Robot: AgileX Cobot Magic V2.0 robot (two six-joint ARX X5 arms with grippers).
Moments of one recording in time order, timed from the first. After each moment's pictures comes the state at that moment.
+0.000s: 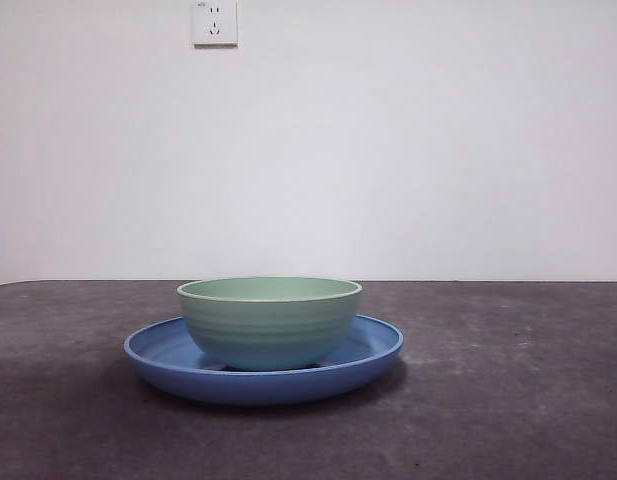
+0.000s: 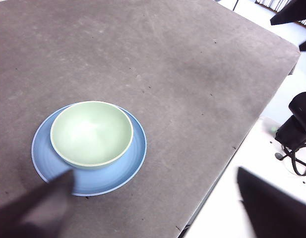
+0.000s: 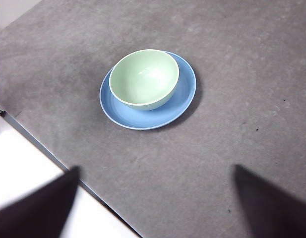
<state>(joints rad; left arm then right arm) -0.65 0.63 1.03 -0.91 0.30 -0.01 0.85 0.56 1.05 -1.10 0.05 0.30</state>
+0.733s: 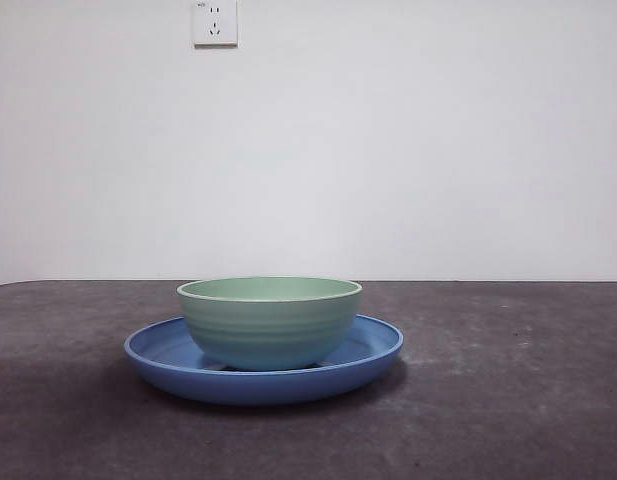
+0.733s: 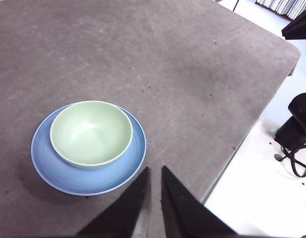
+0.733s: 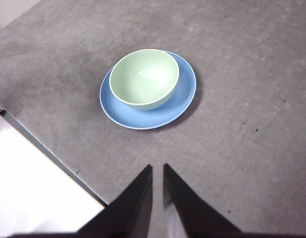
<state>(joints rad) -0.65 0.63 1.03 -0.91 0.30 -0.02 0.85 0.56 1.05 -1.10 0.05 0.30</state>
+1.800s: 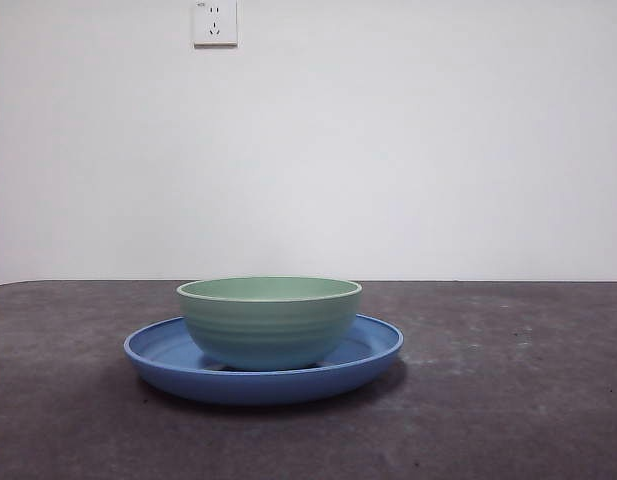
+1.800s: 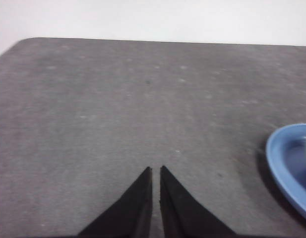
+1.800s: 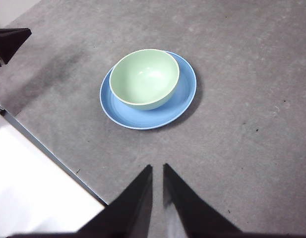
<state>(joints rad) -0.08 0.07 0.08 -0.20 0.04 -0.04 0.85 0.56 1.05 -1.10 0.05 0.30</state>
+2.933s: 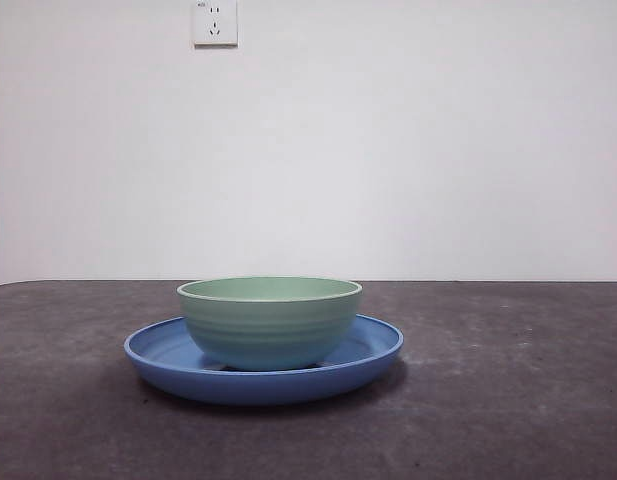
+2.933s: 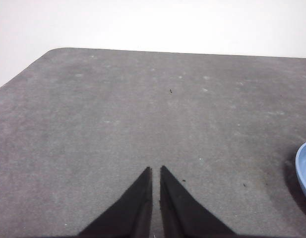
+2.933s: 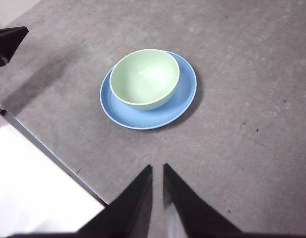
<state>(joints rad) -0.04 0.00 0.03 -0.18 0.00 -0.04 0.85 0.56 1.05 -1.10 0.05 0.30</state>
